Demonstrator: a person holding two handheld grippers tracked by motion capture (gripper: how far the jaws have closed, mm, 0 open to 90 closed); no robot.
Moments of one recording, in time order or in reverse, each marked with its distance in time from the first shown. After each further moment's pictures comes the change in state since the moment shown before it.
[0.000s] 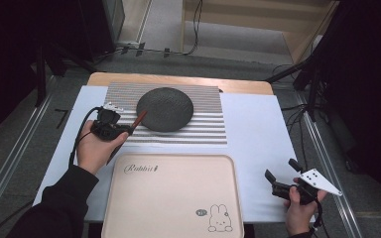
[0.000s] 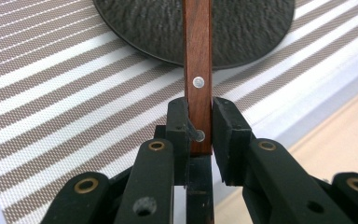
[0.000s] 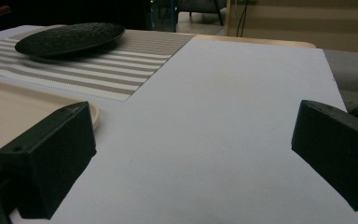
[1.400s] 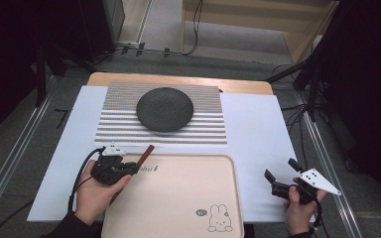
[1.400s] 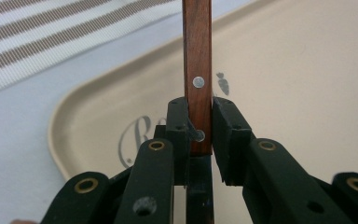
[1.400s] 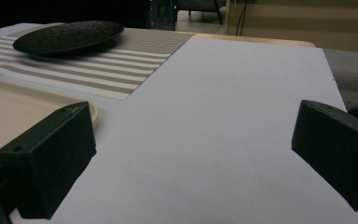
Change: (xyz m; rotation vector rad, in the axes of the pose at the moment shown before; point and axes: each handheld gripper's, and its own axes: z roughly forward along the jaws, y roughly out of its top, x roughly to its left) left arm -0.068 -0.088 -0.019 -0.013 -0.104 -0.001; right arm 0.001 0.000 0.001 0.004 -0.005 -0.002
